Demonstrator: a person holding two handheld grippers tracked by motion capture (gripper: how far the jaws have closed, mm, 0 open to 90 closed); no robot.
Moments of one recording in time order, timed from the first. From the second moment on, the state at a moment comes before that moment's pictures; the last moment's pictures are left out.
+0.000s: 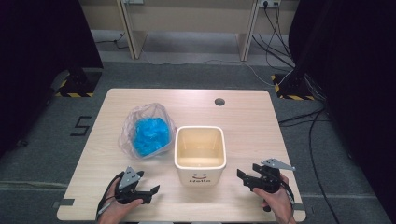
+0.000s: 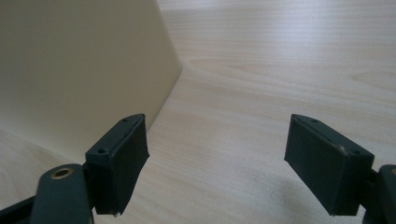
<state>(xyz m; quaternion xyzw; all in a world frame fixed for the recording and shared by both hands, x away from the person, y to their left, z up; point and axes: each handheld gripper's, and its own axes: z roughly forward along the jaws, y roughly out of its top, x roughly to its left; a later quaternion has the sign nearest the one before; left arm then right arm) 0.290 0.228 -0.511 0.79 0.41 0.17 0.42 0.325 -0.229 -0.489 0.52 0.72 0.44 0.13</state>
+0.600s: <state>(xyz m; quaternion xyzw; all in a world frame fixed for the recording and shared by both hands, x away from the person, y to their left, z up) 0.282 0.234 -0.516 0.81 0.40 0.17 0.40 0.302 -0.226 -0.497 0.51 0.74 0.41 0.13</state>
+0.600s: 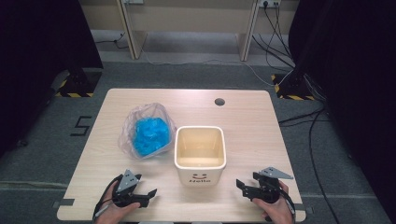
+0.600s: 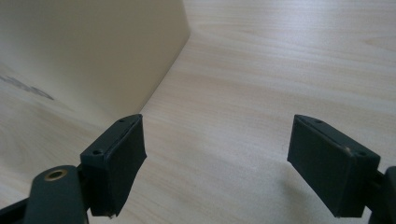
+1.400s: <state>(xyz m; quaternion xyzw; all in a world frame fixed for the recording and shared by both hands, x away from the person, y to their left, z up) 0.284 0.238 -0.523 0.82 0.40 0.17 0.37 0.289 -0.231 -0.500 0.51 0.74 0.41 0.13</state>
